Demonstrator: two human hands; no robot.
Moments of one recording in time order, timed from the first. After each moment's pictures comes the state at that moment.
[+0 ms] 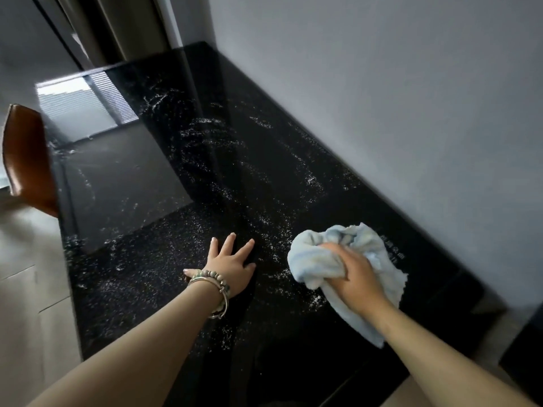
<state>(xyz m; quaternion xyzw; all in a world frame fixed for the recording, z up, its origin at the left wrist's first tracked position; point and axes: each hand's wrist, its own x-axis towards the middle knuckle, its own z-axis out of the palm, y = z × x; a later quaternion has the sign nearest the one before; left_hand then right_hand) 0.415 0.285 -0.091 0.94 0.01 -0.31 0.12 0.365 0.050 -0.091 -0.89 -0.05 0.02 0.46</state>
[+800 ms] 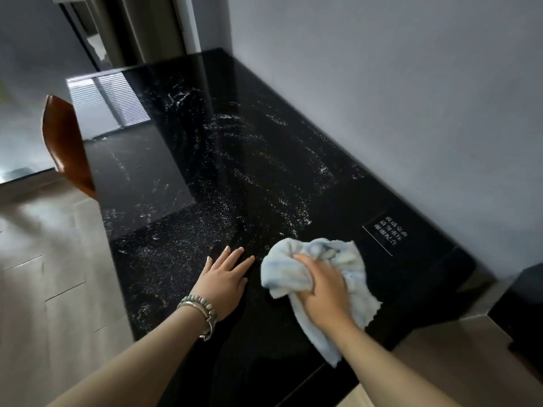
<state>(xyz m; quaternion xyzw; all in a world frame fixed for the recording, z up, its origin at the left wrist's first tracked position) 0.326 0.348 -0.091 0.97 -0.12 -0.21 0.09 0.294 0.142 -0.103 -0.94 -0.03 0.00 0.35</state>
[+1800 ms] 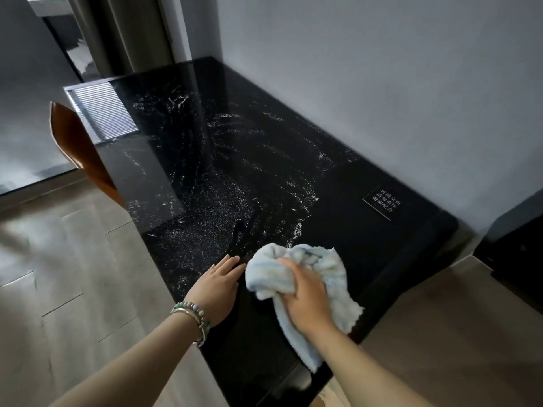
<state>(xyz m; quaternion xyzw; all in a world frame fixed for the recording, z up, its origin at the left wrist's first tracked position) 0.269 0.420 -0.090 0.96 -0.20 -0.19 0.11 0.217 0.242 -0.086 -0.90 0.04 -0.04 0.43</state>
